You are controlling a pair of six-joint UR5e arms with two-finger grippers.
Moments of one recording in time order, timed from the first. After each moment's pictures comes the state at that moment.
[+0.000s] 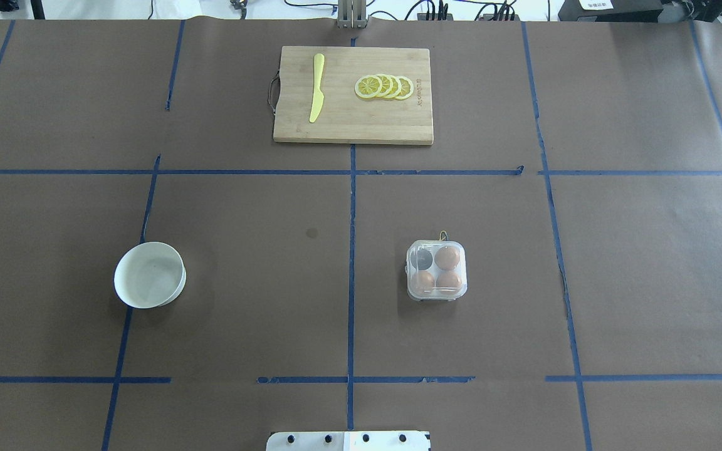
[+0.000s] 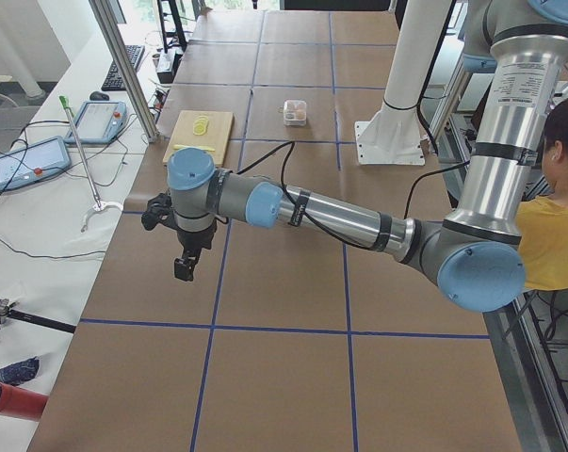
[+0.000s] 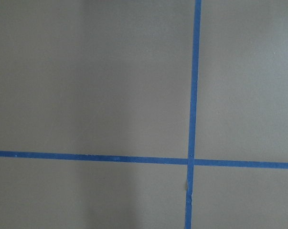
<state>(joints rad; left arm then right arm) -1.55 -1.74 -1.68 -1.56 -2.30 0.08 1.52 -1.35 1.51 -1.65 2.36 0.07</state>
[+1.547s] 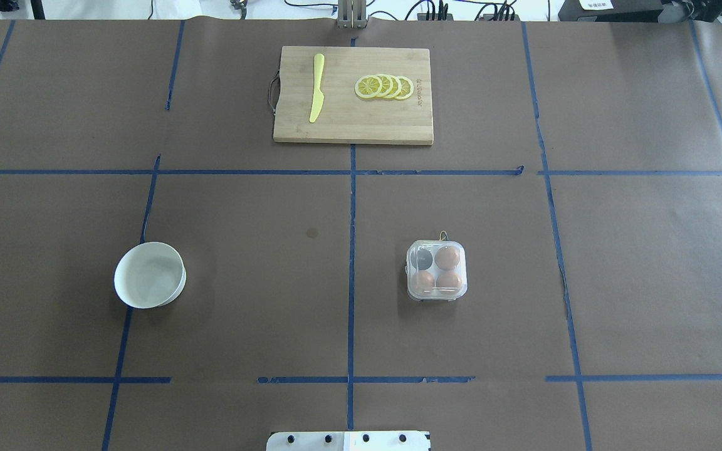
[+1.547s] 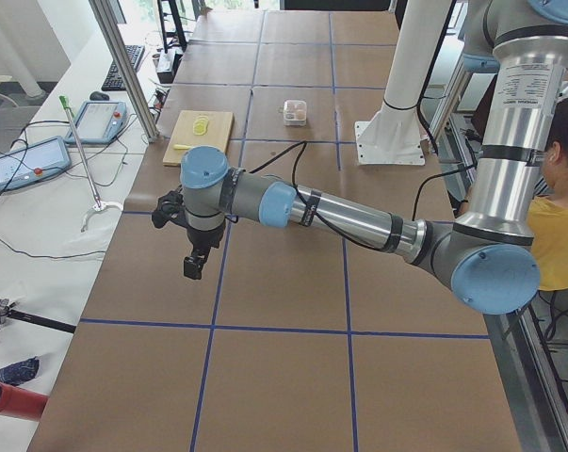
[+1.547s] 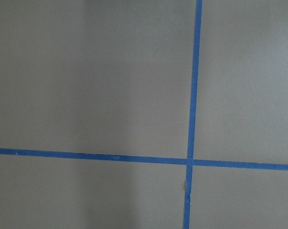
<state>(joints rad) -1.55 -1.70 -1.73 -1.57 -2.30 0.08 1.52 -1.35 1.52 -1.65 2.35 0.06</state>
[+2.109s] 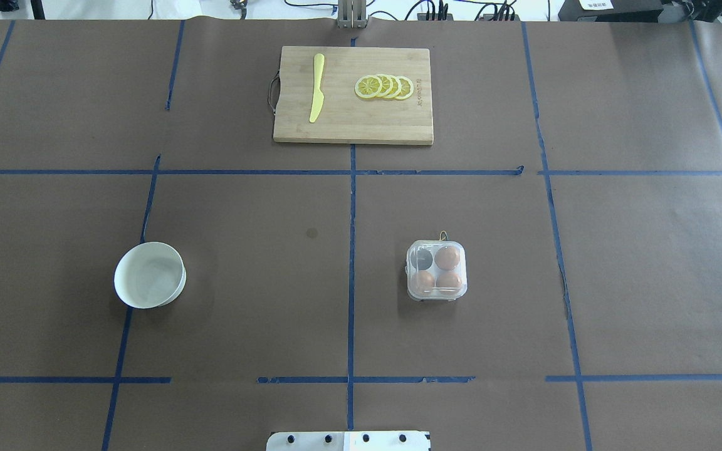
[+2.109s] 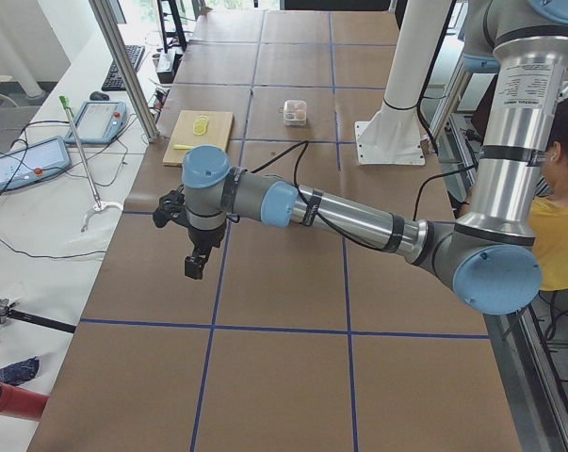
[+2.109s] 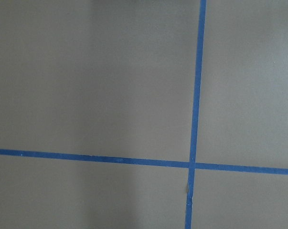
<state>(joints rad) -1.55 -1.69 -1.74 -1.56 -2.30 0.08 1.52 -1.35 1.54 -1.65 2.35 0.06</state>
